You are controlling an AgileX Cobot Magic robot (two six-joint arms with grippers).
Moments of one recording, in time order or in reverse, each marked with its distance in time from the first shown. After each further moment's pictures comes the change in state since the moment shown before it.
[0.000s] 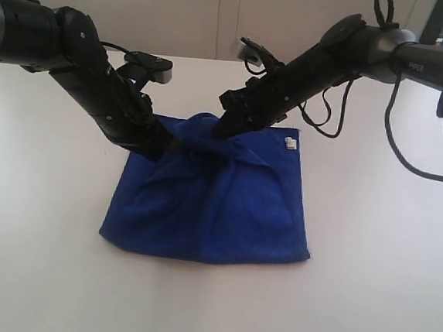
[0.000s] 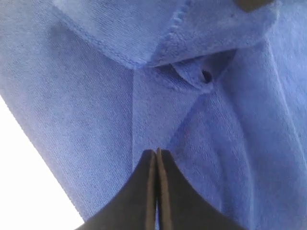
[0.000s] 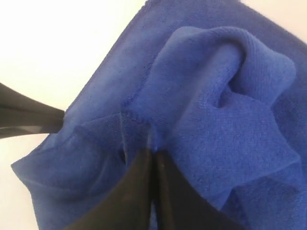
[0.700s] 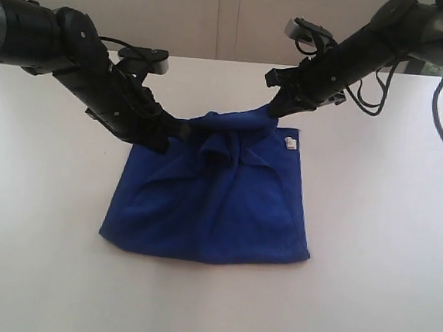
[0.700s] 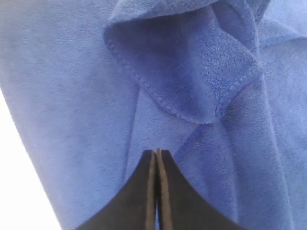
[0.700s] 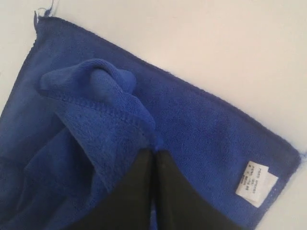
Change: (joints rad) left arm 0.000 0.012 0.000 -0.072 -0.060 -0.083; right arm -0.115 -0.072 0.010 -0.178 -0.129 0.205
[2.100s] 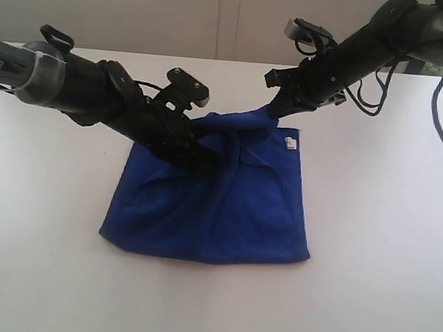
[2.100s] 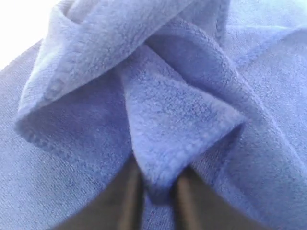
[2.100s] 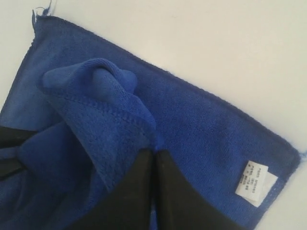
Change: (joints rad) left arm -0.079 0.148 0.000 -0.342 -0.293 0.680; right arm 0.000 0.000 0.000 -0.006 -0.003 0.004
